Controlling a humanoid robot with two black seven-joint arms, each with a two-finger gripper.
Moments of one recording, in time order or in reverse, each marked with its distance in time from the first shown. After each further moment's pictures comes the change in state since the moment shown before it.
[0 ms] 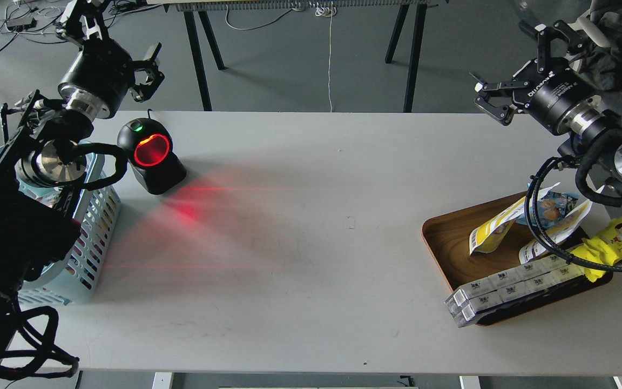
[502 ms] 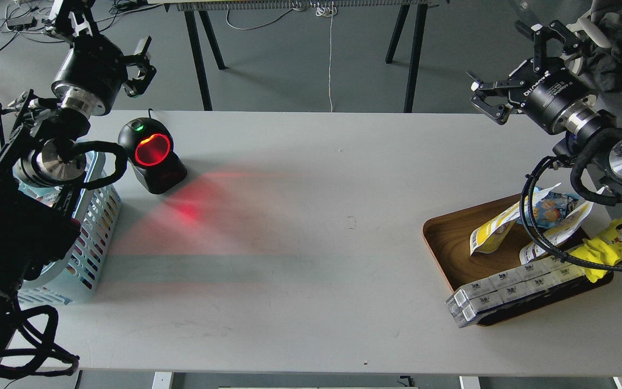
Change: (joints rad) left arm -0.004 0.005 0.012 0.005 0.002 0.030 -0.051; right arm -0.003 0.015 0.006 -0.003 -0.010 0.003 0.000
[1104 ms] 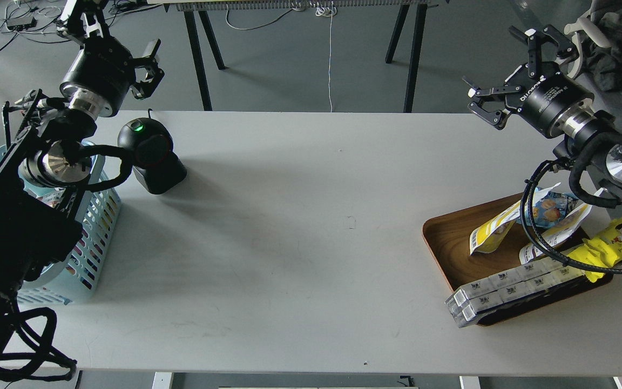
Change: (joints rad) left arm -0.003 0.008 0.038 -0.012 0.002 -0.005 -0.013; right arm 0.010 -0.004 -0.015 0.002 -0.037 -0.002 0.002
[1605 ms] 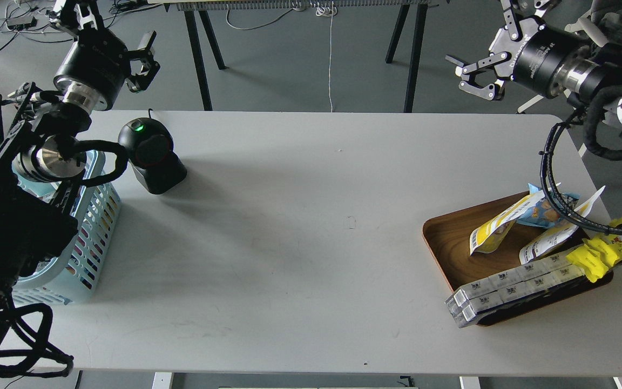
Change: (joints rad) left arm -0.014 0.013 0.001 0.000 0.000 -0.007 -0.004; right arm 0.539 -0.071 -0.608 0.143 -0.026 -0.048 -0.005
